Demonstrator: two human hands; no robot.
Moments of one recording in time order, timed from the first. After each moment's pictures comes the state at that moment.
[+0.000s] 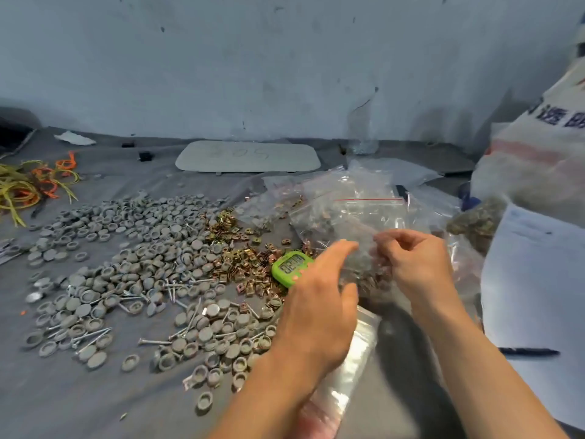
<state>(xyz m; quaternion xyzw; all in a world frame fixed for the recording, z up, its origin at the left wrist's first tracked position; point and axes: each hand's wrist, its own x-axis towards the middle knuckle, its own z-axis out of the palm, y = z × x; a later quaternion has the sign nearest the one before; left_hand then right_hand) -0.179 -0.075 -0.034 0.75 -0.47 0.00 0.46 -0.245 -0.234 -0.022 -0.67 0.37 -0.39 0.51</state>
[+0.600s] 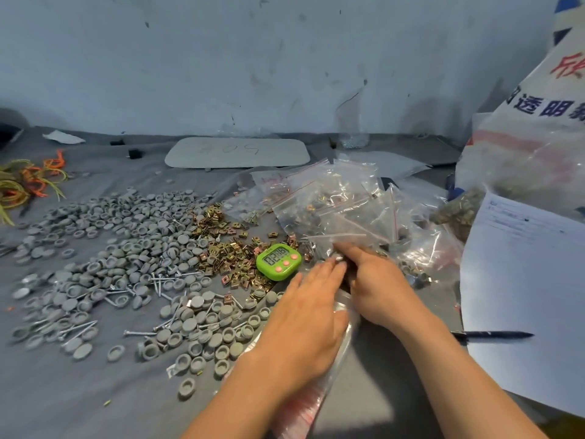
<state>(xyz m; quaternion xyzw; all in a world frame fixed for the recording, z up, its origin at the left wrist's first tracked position) -0.185 -0.075 -0.062 0.79 -0.57 -0.02 0.23 -0.265 -0.222 -0.042 -0.93 0.29 -0.11 0.19</state>
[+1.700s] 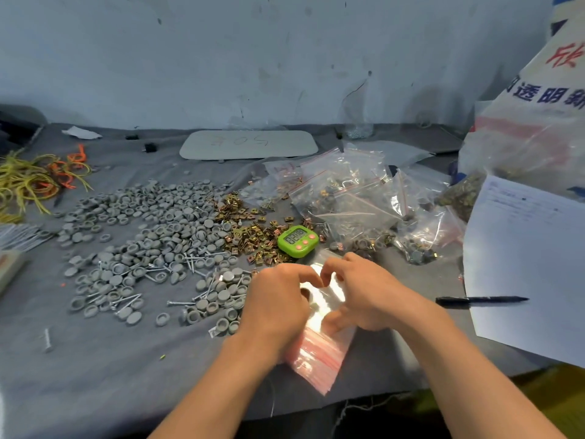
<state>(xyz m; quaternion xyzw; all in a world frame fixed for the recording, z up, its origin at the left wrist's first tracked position) -0.169 -0.014 -0.044 0.84 -0.41 -0.01 0.35 -0.266 -0.145 -0.016 -0.96 0.24 0.07 0.15</state>
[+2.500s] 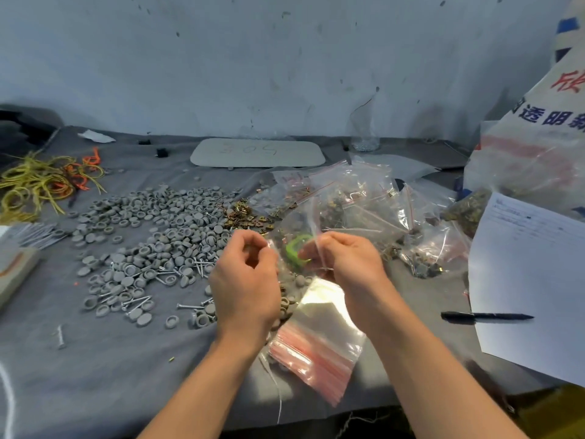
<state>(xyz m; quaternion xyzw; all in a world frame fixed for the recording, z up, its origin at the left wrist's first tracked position) -0.155 0.005 -0.023 0.73 -0.21 0.04 0.65 -0.233 -0.109 0.004 -0.64 0.28 -0.26 0.67</state>
